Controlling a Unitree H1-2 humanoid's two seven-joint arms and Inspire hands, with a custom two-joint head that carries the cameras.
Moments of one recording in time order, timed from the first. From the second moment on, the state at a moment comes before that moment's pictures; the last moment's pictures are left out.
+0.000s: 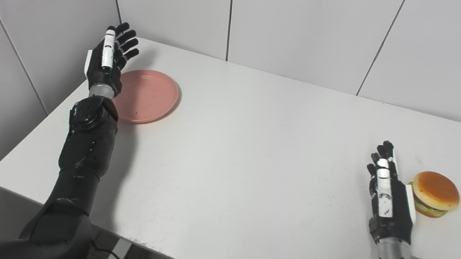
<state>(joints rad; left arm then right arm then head) -0.54 0.25 0.41 0.44 -0.29 -0.02 0.15 -0.25 -0.12 -0.07 0.20 0.18 -0.07 0.17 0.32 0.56</state>
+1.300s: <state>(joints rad) -0.53 0.38 0.45 0.66 -0.34 -0.14 0.09 -0.25 -0.12 -0.07 0.20 0.18 -0.09 0.17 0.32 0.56</state>
